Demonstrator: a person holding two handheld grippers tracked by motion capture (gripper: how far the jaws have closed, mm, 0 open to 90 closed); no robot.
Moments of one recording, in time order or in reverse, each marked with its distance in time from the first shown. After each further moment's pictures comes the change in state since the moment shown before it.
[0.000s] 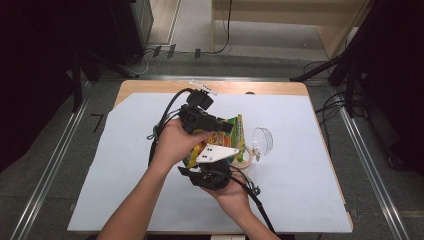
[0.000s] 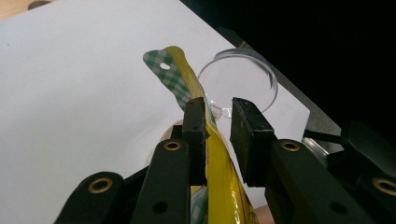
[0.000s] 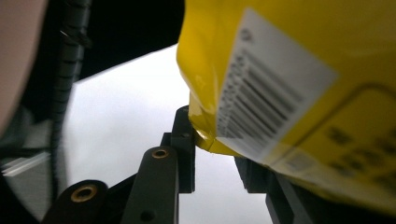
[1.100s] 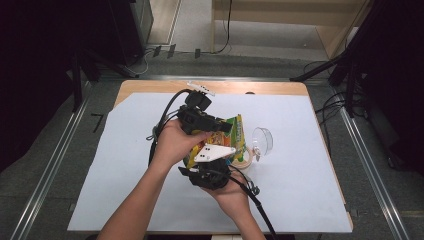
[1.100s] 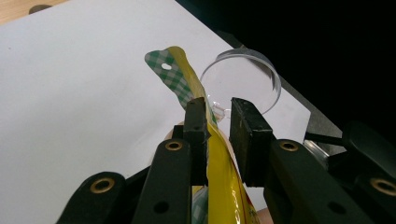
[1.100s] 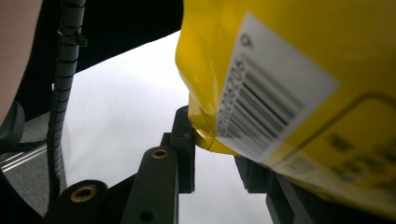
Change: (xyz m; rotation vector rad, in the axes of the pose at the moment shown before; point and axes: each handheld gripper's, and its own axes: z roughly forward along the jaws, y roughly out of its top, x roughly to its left) left arm 0.005 -0.002 0.002 -0.017 -0.007 0.006; right arm 0.000 0.002 0.002 0.049 -0.006 0.027
